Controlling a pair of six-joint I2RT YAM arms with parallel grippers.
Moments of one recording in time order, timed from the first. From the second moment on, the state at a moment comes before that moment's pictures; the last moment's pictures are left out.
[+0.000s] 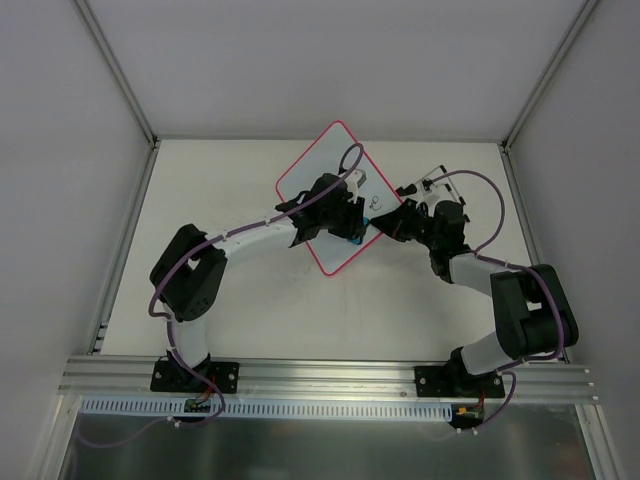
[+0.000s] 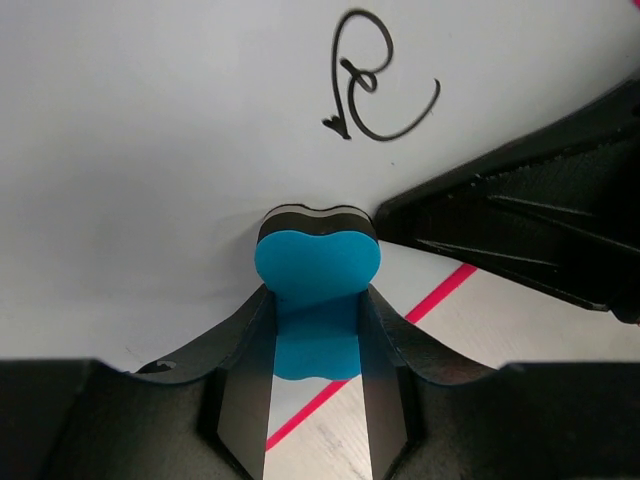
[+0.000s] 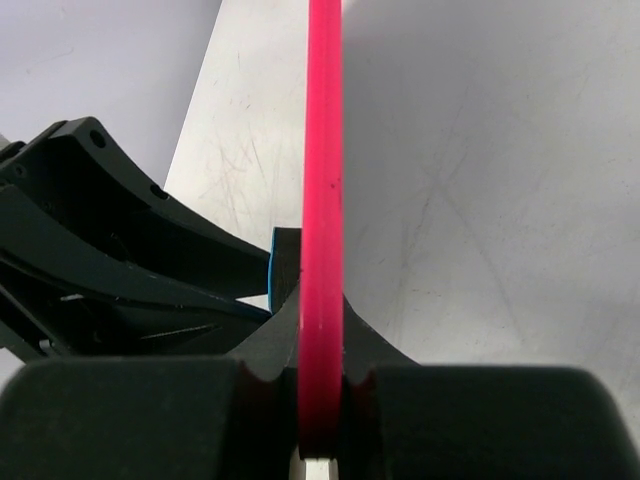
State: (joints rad) left arm -0.77 1.86 1.34 -0.11 0.09 -0.37; right arm 0.24 1.50 0.59 0.64 -0.56 0.72
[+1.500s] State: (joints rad) left arm -0.75 1.93 1.50 -0.06 0.21 0.04; right arm 0.26 1.53 0.63 0.56 -0.60 0.70
